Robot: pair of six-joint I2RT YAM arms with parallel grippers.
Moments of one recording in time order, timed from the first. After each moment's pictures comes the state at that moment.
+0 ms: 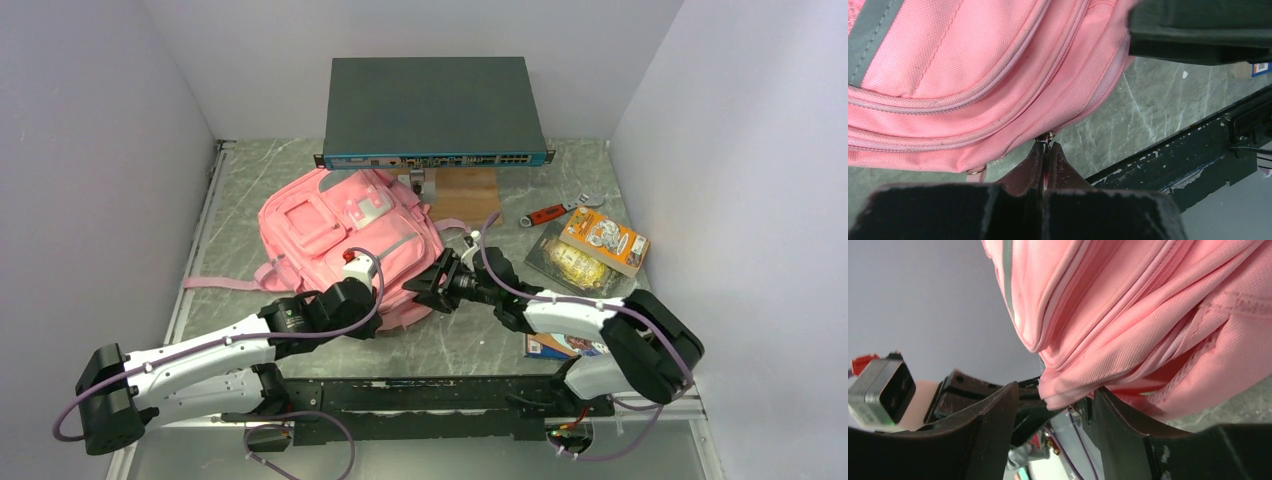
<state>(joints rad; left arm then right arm) -1.05 0.93 0.62 -0.48 -0.25 -0.75 0.76 1.33 0.47 0.47 -0.35 1.35</state>
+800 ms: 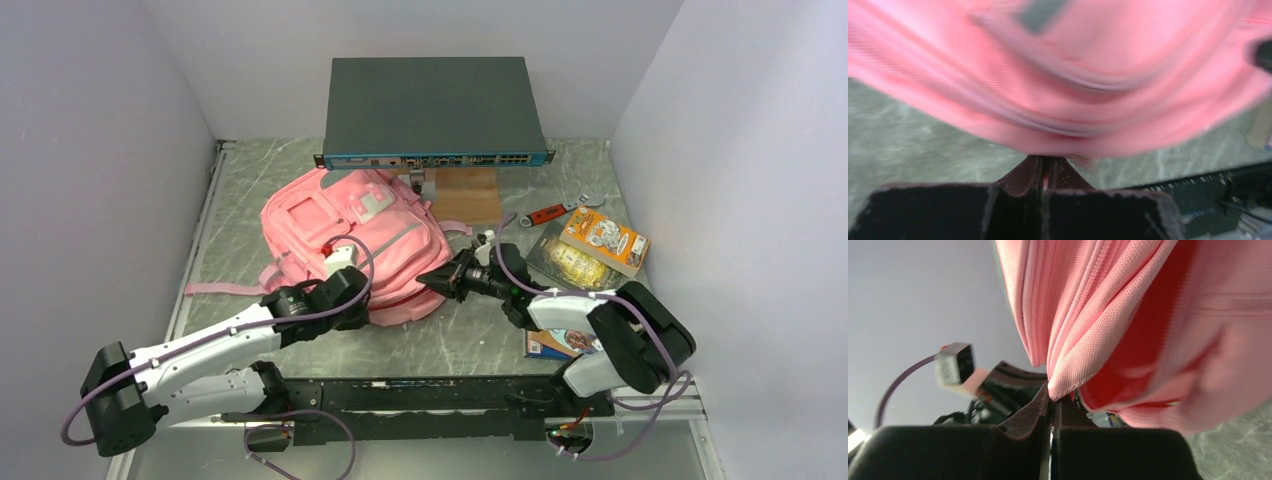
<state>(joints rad) -0.97 0.99 0.69 -0.62 -0.31 -0.95 0.64 1.44 0.40 0.72 -0.46 1.55</state>
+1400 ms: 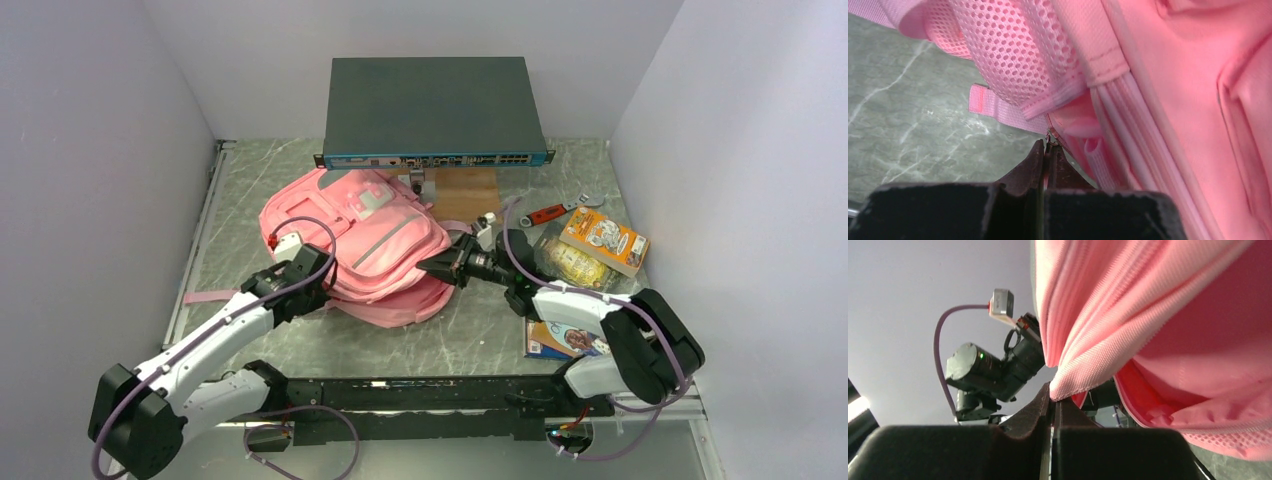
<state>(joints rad) -0.59 0.98 0.67 -0.77 -0.44 -0.93 0.56 1.34 0.46 0.67 -0.56 1.52</state>
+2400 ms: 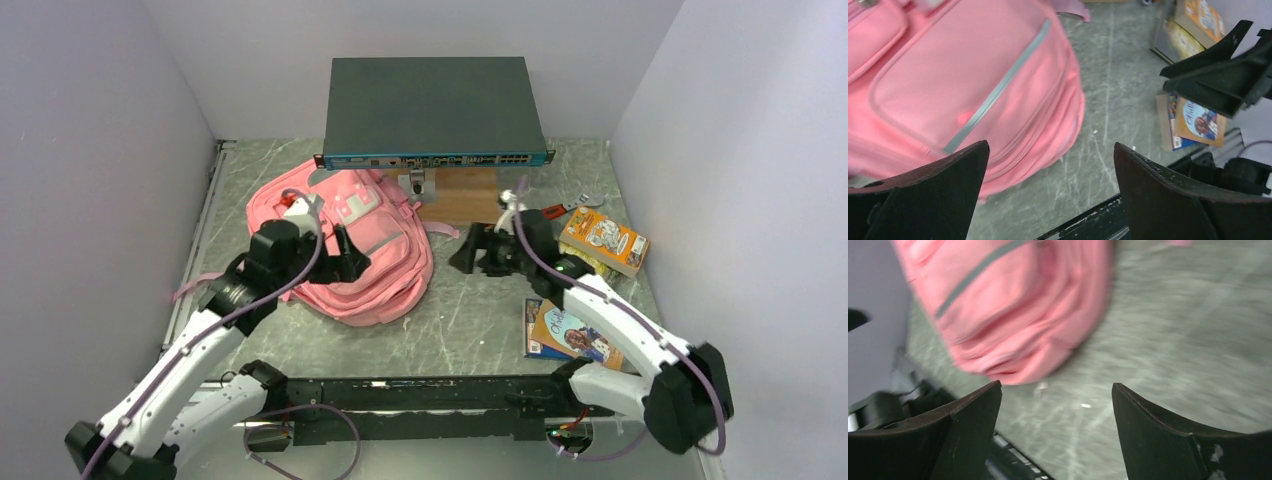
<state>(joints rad) -0.51 0.76 0.81 -0.57 0.05 -0.55 0.57 1.16 0.77 -0.18 -0.28 0.60</state>
